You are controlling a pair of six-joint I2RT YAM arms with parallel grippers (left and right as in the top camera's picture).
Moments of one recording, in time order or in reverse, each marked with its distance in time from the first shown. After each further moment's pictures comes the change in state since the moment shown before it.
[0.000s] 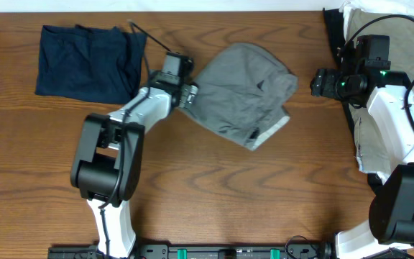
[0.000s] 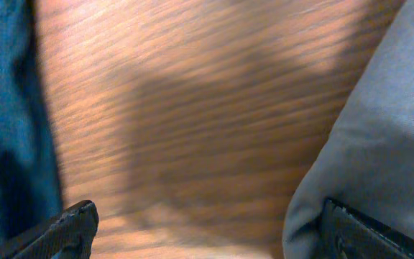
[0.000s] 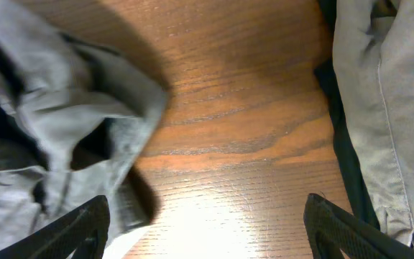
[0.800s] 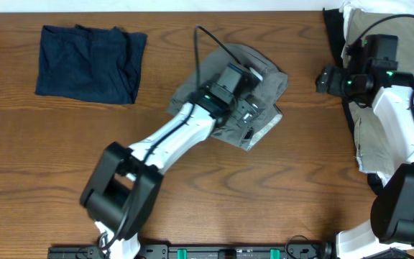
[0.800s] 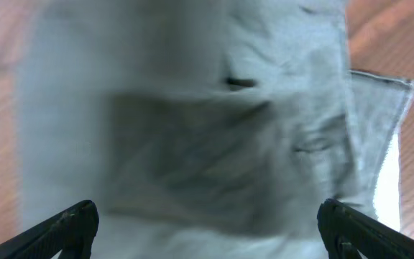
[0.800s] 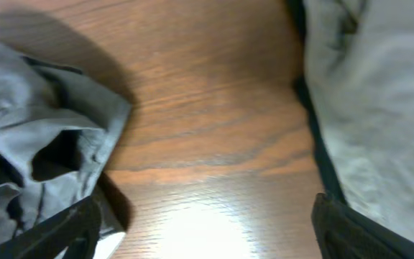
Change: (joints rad) left arm -0.376 -0.139 0.061 -0.088 0.169 -0.005; right arm -0.048 0.000 0.000 0.026 0.001 0.002
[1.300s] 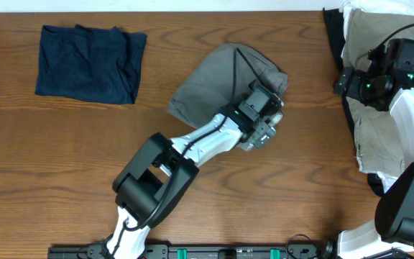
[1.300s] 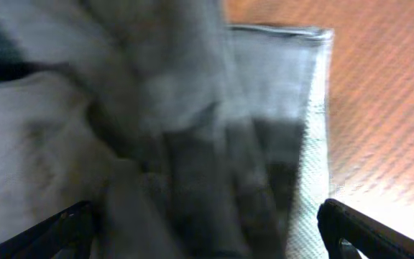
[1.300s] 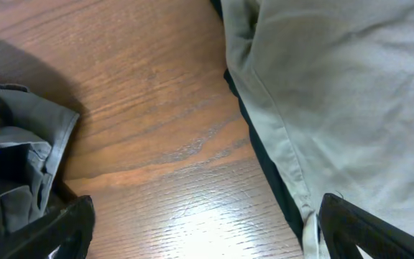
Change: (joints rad) left arm -0.137 0.168 0.026 0.034 0.000 -0.029; right arm -0.105 0.000 0.000 -0.027 -0.002 -0.001
